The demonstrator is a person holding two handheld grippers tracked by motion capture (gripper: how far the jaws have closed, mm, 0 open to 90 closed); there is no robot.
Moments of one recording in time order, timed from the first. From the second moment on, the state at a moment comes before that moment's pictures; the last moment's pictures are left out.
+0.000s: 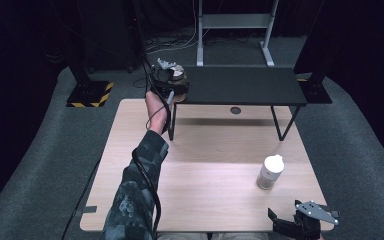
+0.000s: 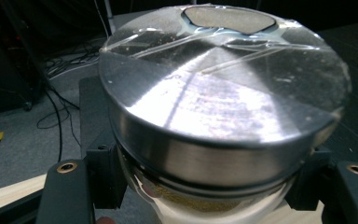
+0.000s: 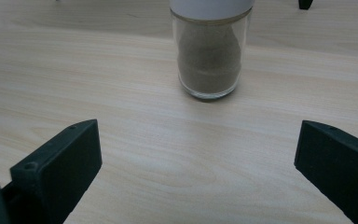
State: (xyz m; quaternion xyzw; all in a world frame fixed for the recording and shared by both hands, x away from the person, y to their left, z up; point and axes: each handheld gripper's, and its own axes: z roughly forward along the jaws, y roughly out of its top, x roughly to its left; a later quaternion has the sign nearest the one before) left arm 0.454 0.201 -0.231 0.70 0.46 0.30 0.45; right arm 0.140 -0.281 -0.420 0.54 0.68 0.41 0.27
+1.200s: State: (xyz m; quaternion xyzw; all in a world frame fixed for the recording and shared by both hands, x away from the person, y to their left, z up) left arm 0.473 0.201 -0.242 0.69 0.47 0.30 0.45; right arm 0.141 -0.278 -0.423 0.54 0.68 0.41 0.27
